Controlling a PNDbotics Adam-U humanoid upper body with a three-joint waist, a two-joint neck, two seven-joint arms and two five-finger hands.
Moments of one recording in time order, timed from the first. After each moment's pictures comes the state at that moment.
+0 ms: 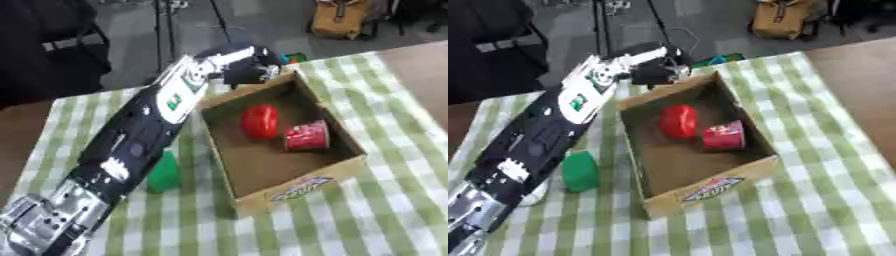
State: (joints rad) left arm -1.20 0.30 -0.26 -0.95 -0.48 0.00 -0.47; right arm -0.51 -0.21 -0.17 -1.98 0.38 -0.28 -0.76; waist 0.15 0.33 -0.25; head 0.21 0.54
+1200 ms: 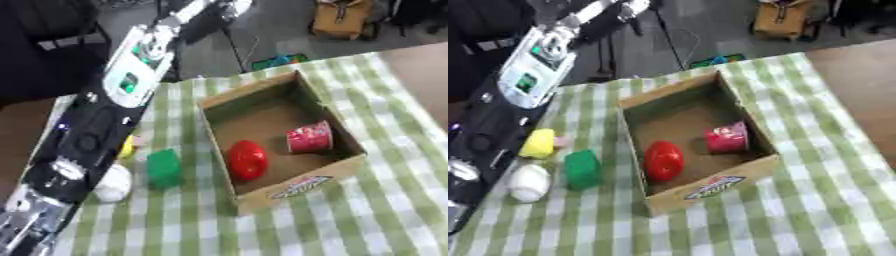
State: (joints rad) left arm -1.07 0.47 -0.20 -1.44 -0.25 -0.04 -0.24; right arm -0.49 -0.21 -0.17 -1.98 0.38 -0.28 -0.77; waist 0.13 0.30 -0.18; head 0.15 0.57
